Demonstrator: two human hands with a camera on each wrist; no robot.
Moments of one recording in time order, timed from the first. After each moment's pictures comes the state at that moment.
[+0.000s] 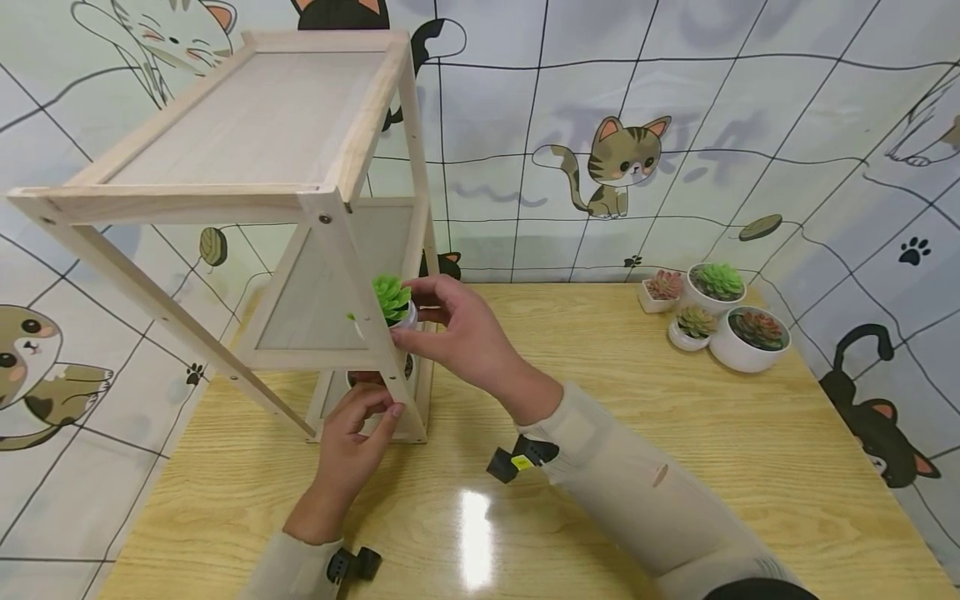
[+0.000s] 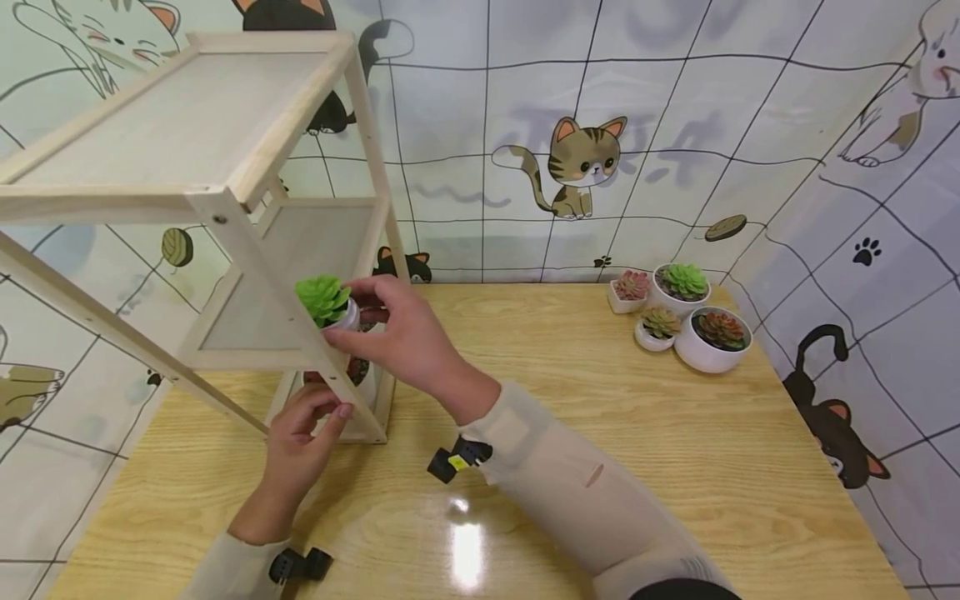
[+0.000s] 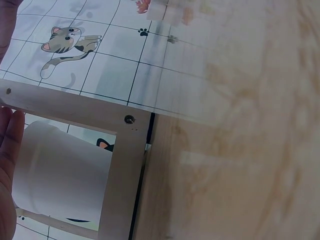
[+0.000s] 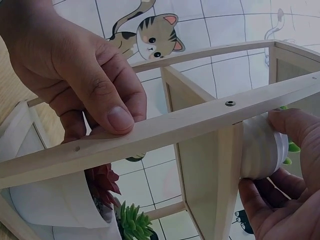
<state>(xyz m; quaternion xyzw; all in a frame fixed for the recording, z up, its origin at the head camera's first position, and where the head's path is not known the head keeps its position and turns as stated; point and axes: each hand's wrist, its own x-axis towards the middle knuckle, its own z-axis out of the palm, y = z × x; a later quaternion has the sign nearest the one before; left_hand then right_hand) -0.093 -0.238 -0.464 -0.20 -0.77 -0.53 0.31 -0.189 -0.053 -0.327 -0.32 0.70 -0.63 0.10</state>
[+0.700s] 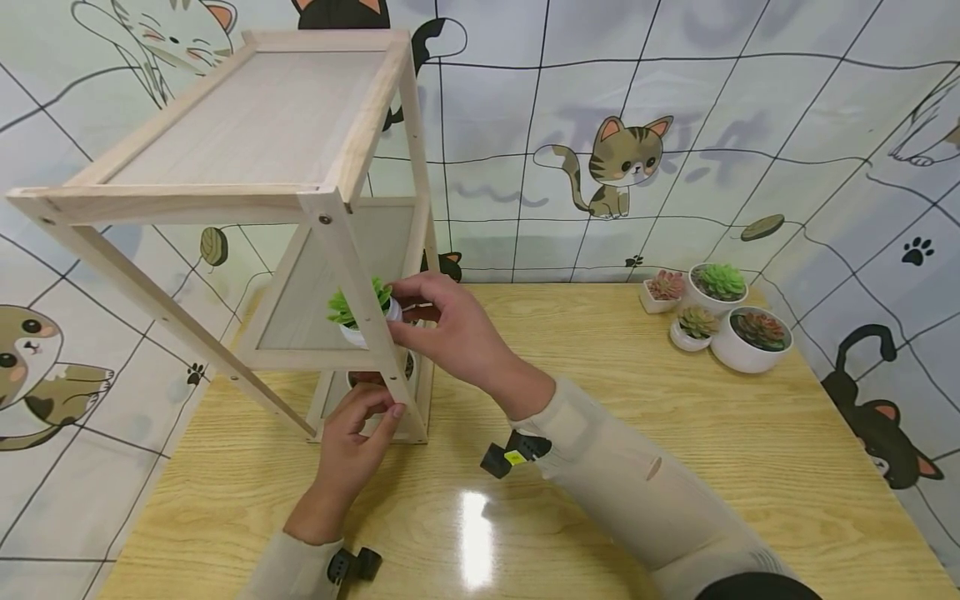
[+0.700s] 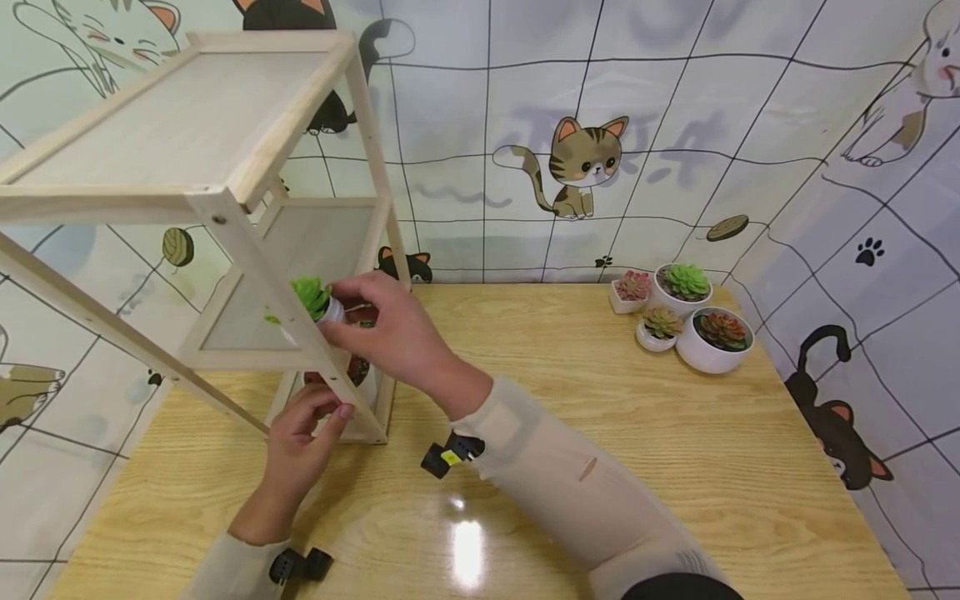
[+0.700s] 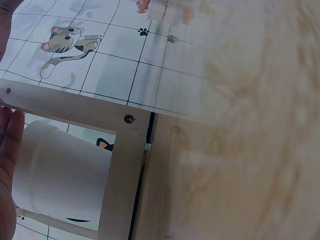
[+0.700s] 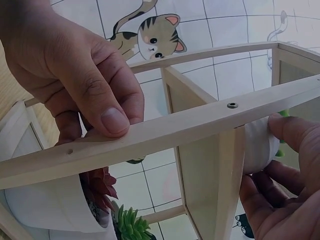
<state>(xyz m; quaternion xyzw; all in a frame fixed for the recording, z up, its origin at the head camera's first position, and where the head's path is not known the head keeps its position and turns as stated) -0.092 -0.238 -0.464 -0.19 -0.77 -0.52 0.30 -0.193 -0.062 -0.323 -0.36 0.71 -0.61 0.07</state>
